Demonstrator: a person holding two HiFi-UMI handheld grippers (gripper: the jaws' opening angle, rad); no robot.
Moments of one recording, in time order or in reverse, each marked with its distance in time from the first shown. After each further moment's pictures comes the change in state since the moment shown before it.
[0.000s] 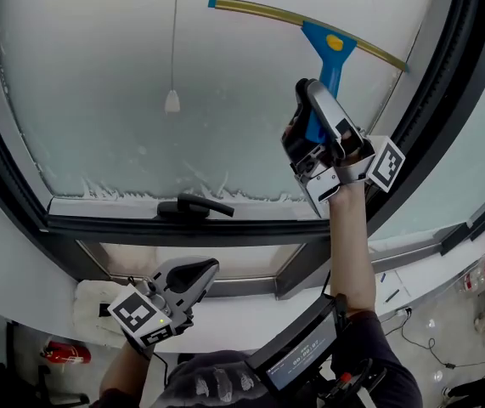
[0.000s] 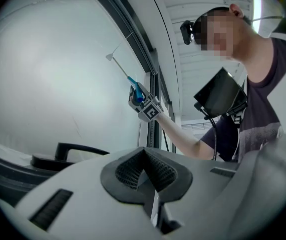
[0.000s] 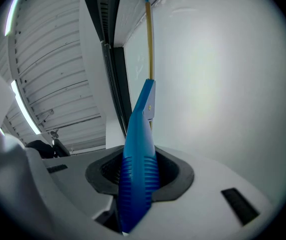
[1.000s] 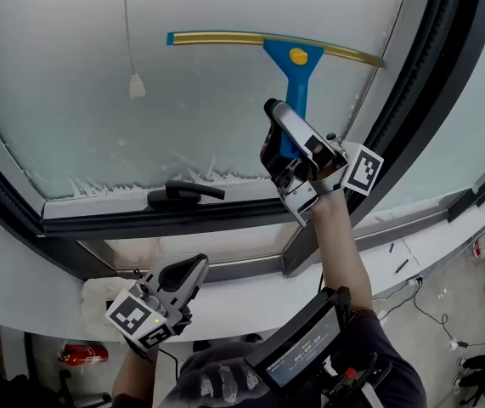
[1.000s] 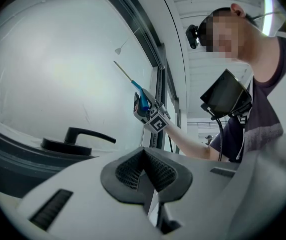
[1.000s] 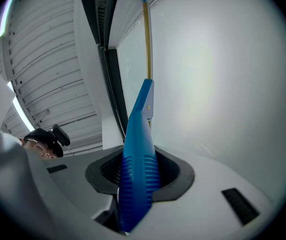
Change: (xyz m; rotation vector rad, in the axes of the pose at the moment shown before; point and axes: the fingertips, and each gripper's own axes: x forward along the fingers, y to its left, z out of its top) left arm -0.015 0.007 -0.027 -0.035 0.060 0.075; right arm -0.056 -0.025 -0.054 0.039 0.023 -0.051
